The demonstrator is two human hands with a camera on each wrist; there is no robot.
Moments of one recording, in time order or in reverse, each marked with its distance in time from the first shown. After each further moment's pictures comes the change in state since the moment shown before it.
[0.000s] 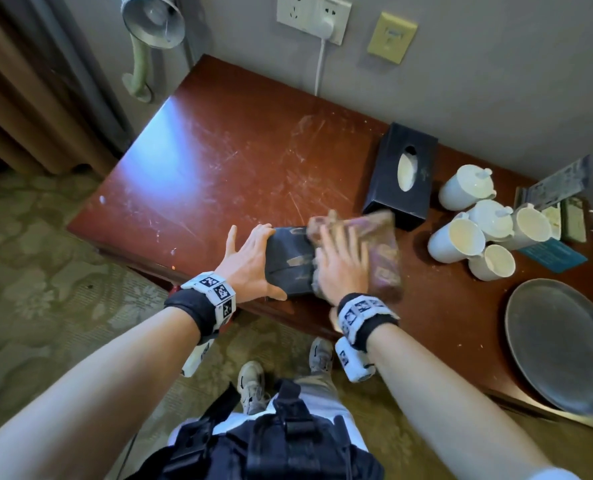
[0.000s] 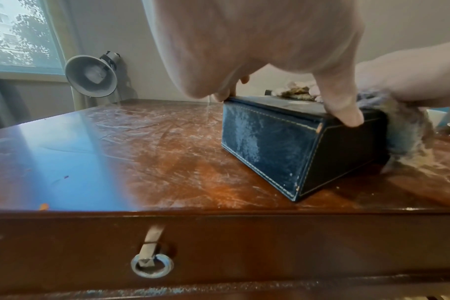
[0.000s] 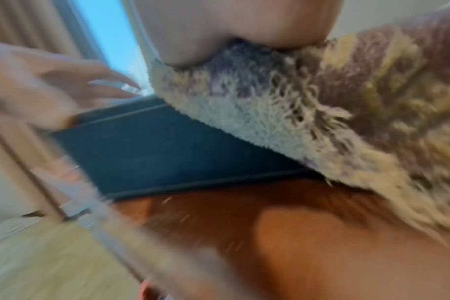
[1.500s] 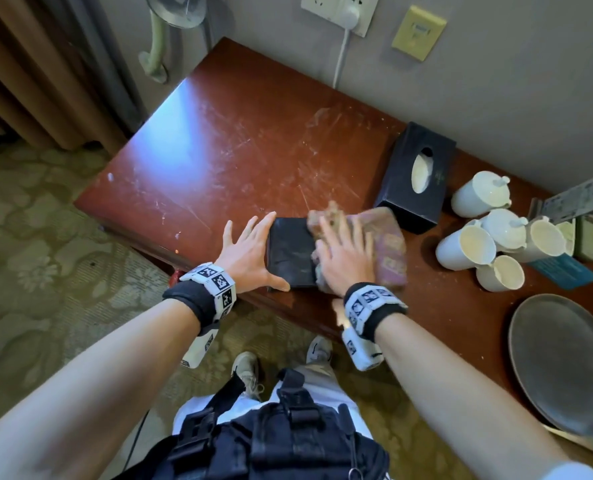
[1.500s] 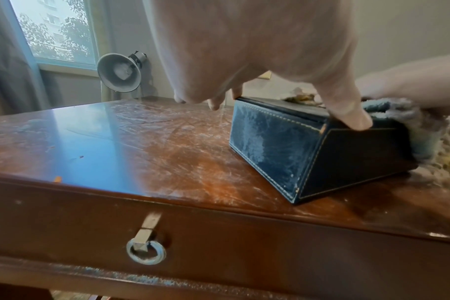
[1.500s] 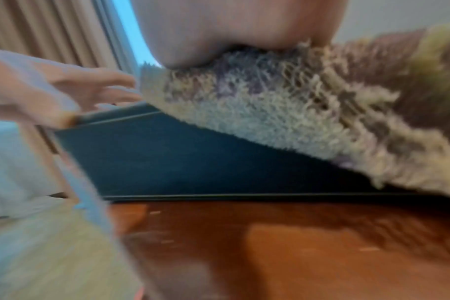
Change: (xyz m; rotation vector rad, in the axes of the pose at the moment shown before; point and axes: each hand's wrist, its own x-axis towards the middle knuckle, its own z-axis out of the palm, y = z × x) left_hand 0.000 -0.006 0.008 -0.106 -0.017 -0.110; right_hand 0.017 0.001 -0.004 -0.036 -0.037 -0.095
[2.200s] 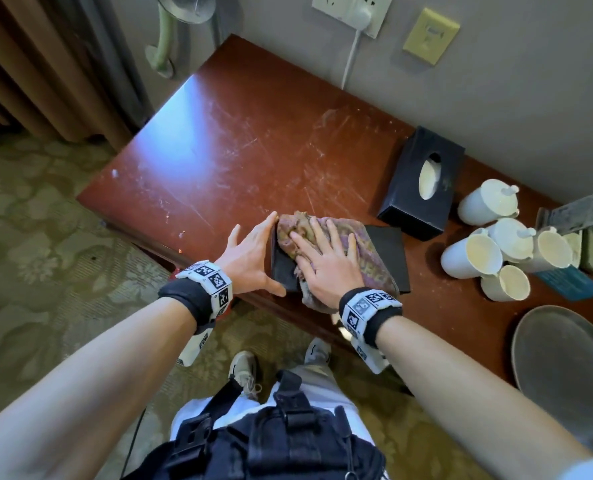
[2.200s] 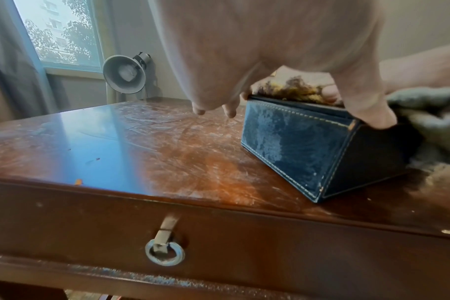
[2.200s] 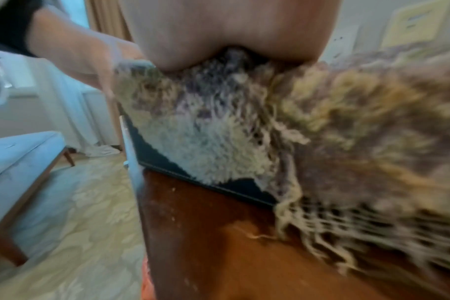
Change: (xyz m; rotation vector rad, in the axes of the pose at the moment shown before) left_hand -0.003 -0.008 -0.008 -0.074 -0.048 0.058; right_hand -0.005 -0.022 -0.003 -0.042 -0.144 -0.222
